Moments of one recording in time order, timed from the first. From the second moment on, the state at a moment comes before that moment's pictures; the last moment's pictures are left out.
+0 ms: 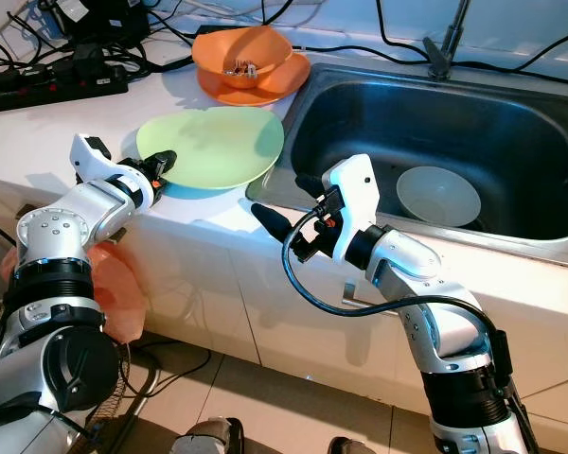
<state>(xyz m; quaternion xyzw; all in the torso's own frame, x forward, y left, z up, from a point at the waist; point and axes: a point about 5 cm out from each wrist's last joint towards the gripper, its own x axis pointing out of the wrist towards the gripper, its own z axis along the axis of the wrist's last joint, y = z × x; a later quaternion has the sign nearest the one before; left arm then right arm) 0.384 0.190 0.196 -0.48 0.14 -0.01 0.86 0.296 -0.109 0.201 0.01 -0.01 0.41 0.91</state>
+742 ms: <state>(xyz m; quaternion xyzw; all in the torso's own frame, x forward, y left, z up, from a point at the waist) 0.376 0.192 0.201 -0.49 0.11 -0.03 0.87 0.296 -0.107 0.201 0.01 -0.01 0.41 0.91</state>
